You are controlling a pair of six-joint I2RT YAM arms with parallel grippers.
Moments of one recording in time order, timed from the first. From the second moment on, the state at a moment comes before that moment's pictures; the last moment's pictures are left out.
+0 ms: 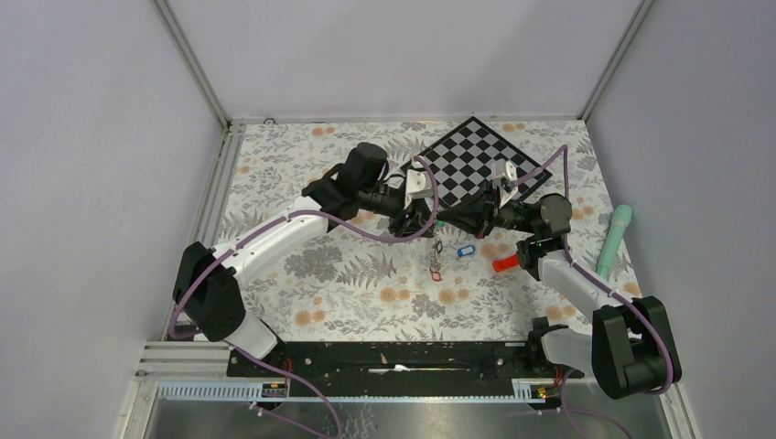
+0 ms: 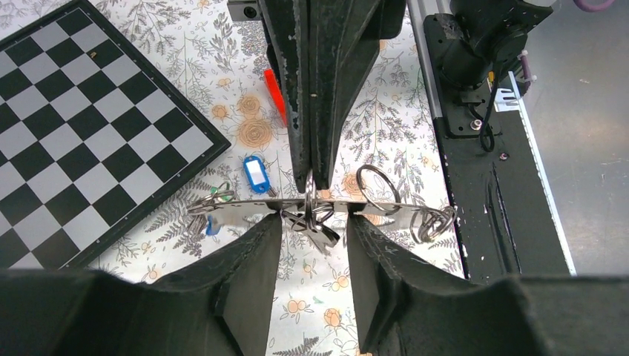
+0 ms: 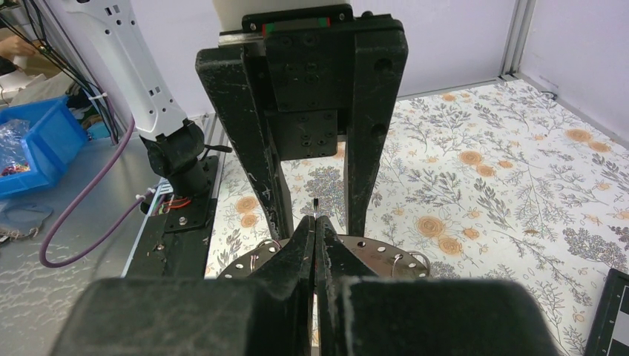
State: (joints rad) left arm -0.72 1.53 1.30 -0.32 0.86 0.39; right arm 0.24 1.20 0.54 1.07 -1.17 0.51
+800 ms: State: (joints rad) left arm -0.72 1.55 1.25 -0.29 0.87 0.37; right arm 0.24 1.20 0.54 1.07 -1.17 0.50
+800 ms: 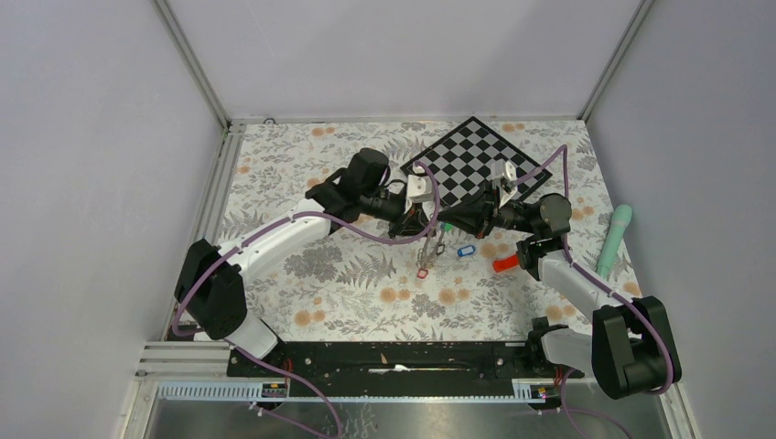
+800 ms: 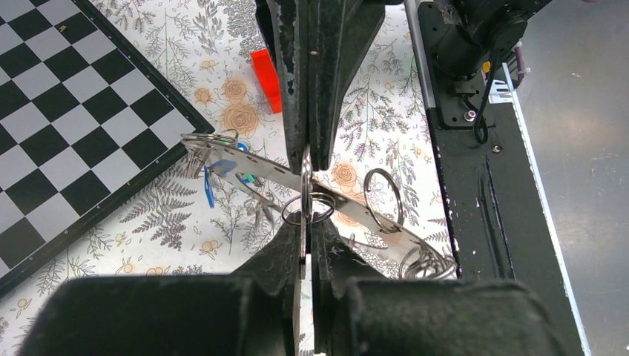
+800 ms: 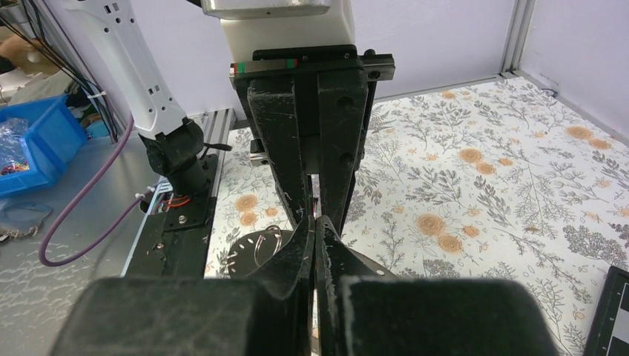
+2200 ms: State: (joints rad) left arm -0.75 1.53 1.38 -0.51 0.67 0.50; right arm 0.24 1.20 0.54 0.89 -1.17 0.34
